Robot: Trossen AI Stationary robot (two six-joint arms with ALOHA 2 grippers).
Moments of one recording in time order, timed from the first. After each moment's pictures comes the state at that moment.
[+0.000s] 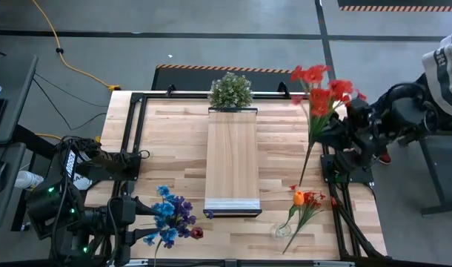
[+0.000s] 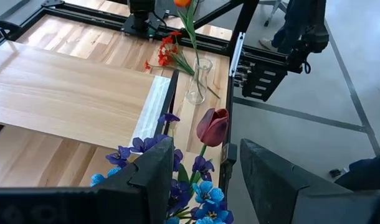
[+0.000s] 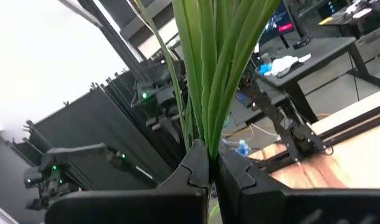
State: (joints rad) left arm -1.11 1.74 2.31 -1.57 -0.88 -1.11; right arm 0.50 0.87 1.36 -0.39 0.35 0.60
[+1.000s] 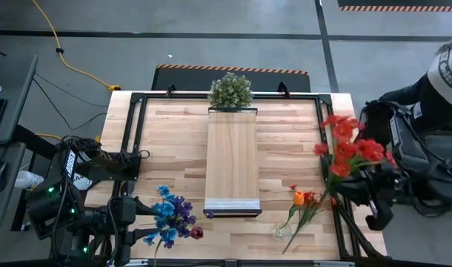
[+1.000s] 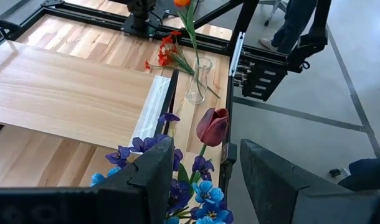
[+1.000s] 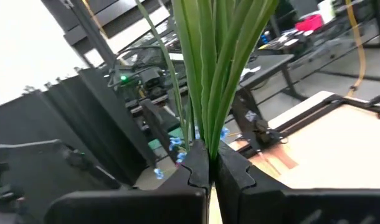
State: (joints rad) left arm -1.11 1.74 2.31 -1.57 -0.87 -1.11; right arm 1.32 1.13 1.36 -0.11 1.43 0.45
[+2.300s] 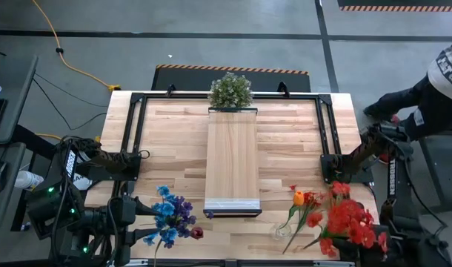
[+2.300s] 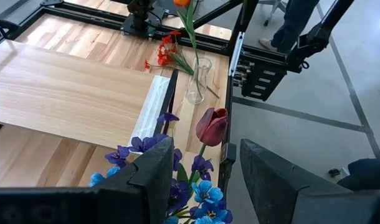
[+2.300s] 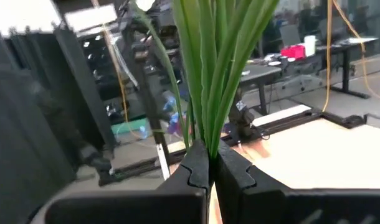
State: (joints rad) left arm -1.11 1.74 2.31 -1.57 -0.87 -1.11; right arm 1.40 1.50 1.36 0.18 1.57 0.26
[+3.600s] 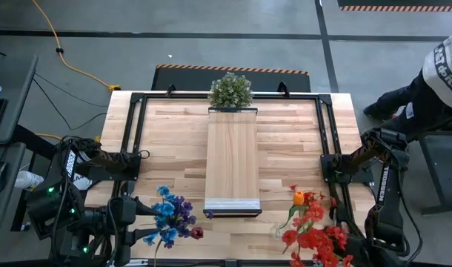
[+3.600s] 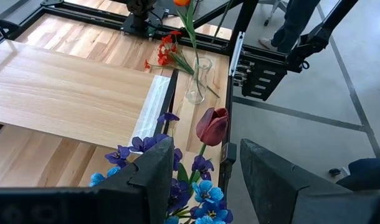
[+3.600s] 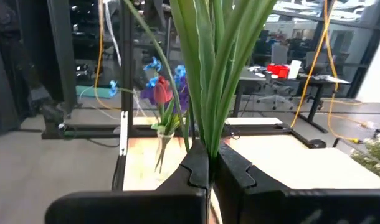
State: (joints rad) left arm -1.11 1.74 2.31 -1.57 -0.87 -1.11; right arm 1.28 1.57 1.36 -0.31 1.49 0.47
